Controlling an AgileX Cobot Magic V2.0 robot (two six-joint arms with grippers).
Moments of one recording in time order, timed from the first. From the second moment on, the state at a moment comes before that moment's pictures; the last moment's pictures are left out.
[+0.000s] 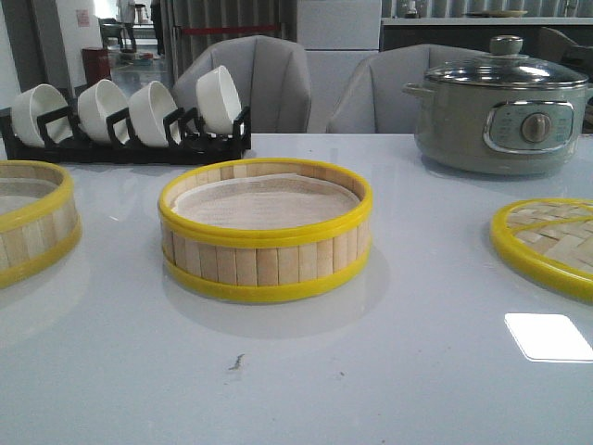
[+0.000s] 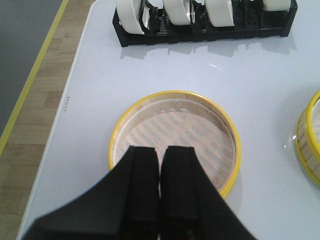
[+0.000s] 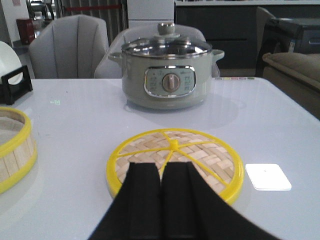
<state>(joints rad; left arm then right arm) -0.02 1.11 -1.25 0.13 0.85 0.01 -0.08 -0.01 0.03 0.10 0.04 -0.03</state>
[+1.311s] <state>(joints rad) -0.02 1.11 -1.25 0.04 0.87 0.01 -0.08 0.79 -0.70 0.36 0.31 -0.04</state>
